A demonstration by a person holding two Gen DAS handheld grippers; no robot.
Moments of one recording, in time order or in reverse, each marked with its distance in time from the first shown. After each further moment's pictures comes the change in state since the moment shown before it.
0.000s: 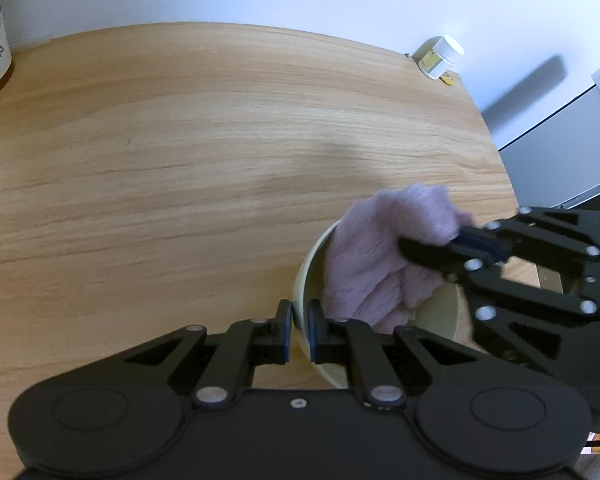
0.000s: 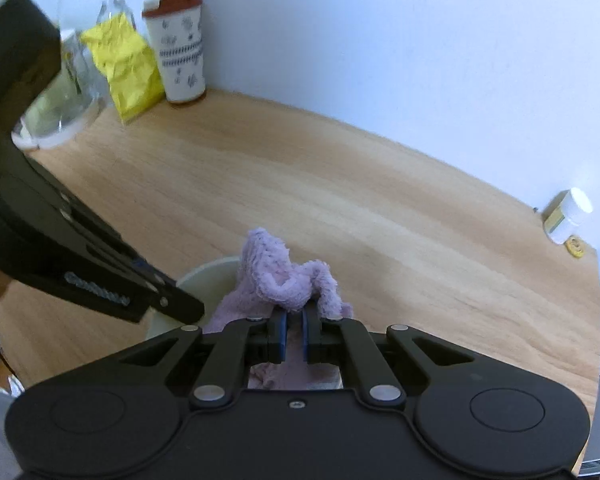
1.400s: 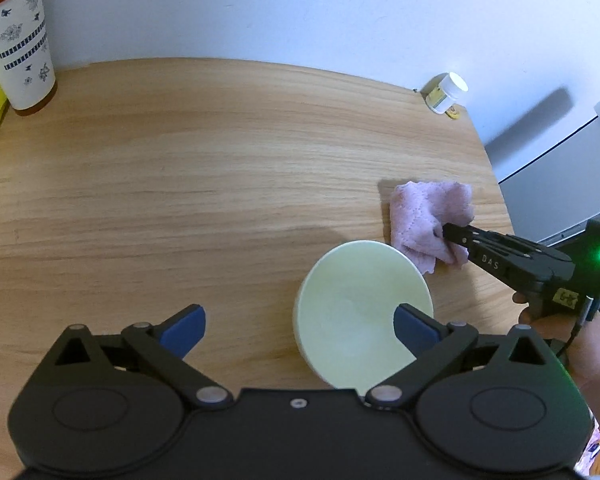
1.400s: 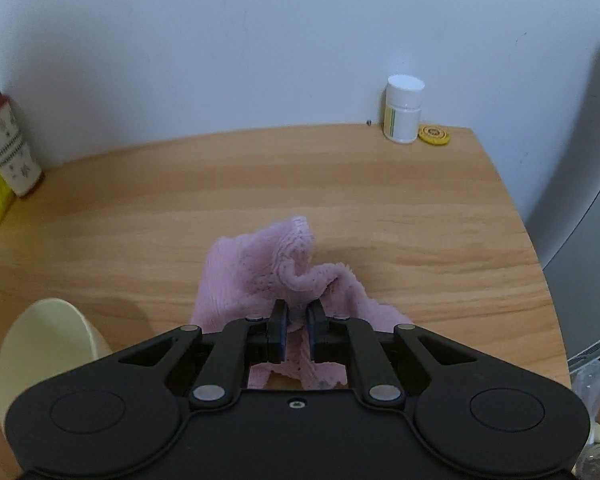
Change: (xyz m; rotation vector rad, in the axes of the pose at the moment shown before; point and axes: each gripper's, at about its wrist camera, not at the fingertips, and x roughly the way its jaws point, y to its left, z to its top) left arm -0.038 -0.014 0.007 -0.046 -0.061 0.056; right arm 0.034 -0.106 -0.037 0.428 -0.016 -0.204
